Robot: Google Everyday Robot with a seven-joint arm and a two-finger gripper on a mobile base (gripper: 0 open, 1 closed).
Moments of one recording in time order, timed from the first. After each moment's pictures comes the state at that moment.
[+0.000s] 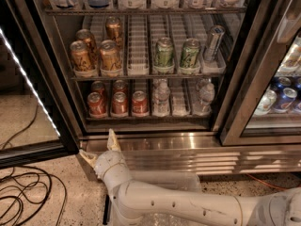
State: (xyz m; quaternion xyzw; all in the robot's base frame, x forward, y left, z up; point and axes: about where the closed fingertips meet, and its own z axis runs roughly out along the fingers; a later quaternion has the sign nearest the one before) arm 0.557 0.164 0.631 -0.27 0.69 0.10 0.66
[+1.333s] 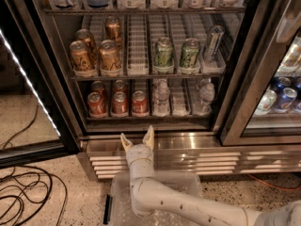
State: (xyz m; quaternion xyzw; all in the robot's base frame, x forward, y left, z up) arm 0.622 0.029 0.587 -0.11 0.73 -0.04 0.67
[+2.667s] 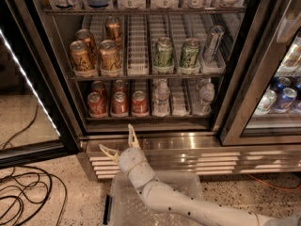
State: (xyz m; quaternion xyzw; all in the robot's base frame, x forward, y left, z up) arm 0.593 0.103 0.609 -0.26 0.62 0.12 0.73
